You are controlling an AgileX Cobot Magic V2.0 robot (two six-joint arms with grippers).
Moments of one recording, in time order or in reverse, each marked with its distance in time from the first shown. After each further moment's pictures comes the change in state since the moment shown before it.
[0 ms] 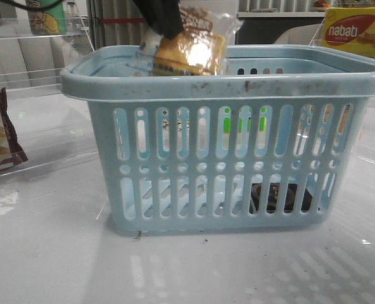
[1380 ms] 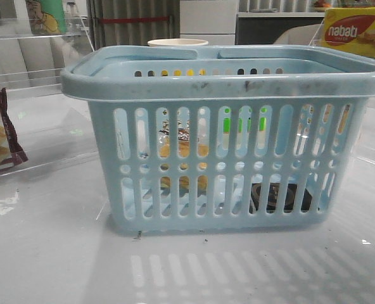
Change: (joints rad) left arm -0.001 -0.221 0.075 -0.114 0.029 0.000; right arm 0.000 0.000 0.000 0.000 0.002 0.000
